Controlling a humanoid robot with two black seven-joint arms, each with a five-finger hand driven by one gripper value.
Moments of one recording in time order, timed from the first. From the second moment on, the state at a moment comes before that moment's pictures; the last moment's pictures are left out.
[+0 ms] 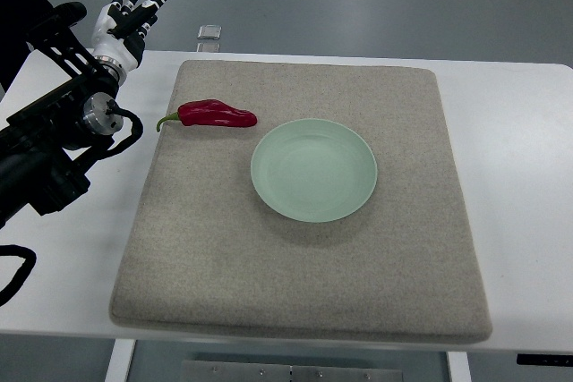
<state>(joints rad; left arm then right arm) -0.92 0.27 -0.65 -0.65 -0.06 0.17 -0.34 0.03 0.00 0.02 0.11 -0.13 -0.10 0.06</state>
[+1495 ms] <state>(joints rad) -0.94 0.51 -0.32 -0.83 1.37 0.15 -0.34 0.03 0.00 0.02 0.11 -0.13 -0.10 0.06</state>
